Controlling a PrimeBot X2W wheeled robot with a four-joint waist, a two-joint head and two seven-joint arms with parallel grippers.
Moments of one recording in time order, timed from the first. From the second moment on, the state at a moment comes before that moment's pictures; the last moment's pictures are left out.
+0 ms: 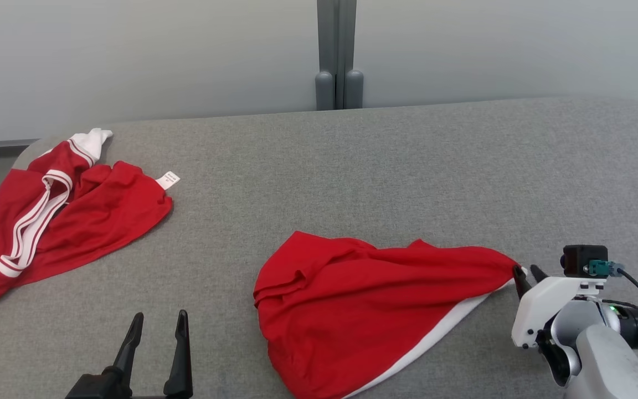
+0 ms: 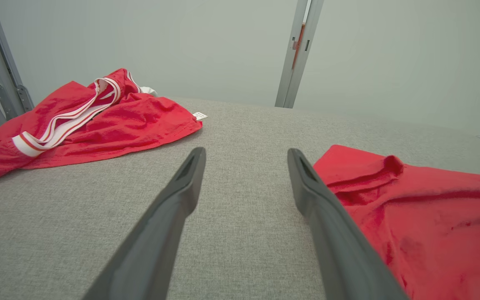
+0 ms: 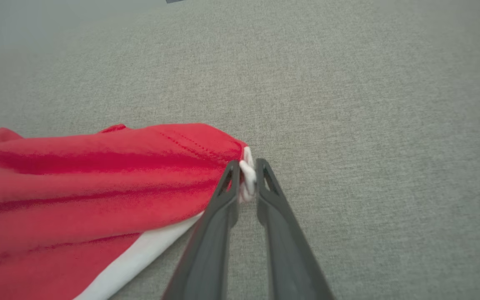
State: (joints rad) left arm 0.15 0.05 -0.05 0.13 -0.24 -0.13 -0.26; right arm -0.29 -0.10 -0.08 0.65 0.19 0.13 0.12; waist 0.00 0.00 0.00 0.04
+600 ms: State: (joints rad) left arm 0.15 0.05 -0.04 0.11 -0.24 -0.13 -0.26; right arm -0.15 -0.09 -0.14 0.34 -0.09 0.13 -0.26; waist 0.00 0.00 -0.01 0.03
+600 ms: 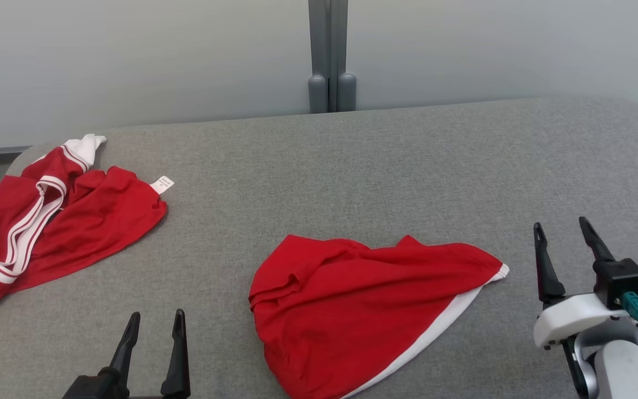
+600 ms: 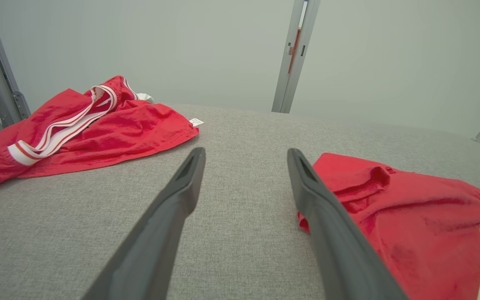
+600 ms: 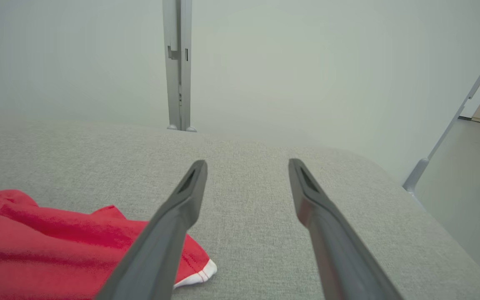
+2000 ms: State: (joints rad) left arm -0.05 0.23 -0.54 0.37 -0.91 -0.13 -0.16; right arm 0.12 -0.05 -0.03 0.05 -0.03 0.13 -0.26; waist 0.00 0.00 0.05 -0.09
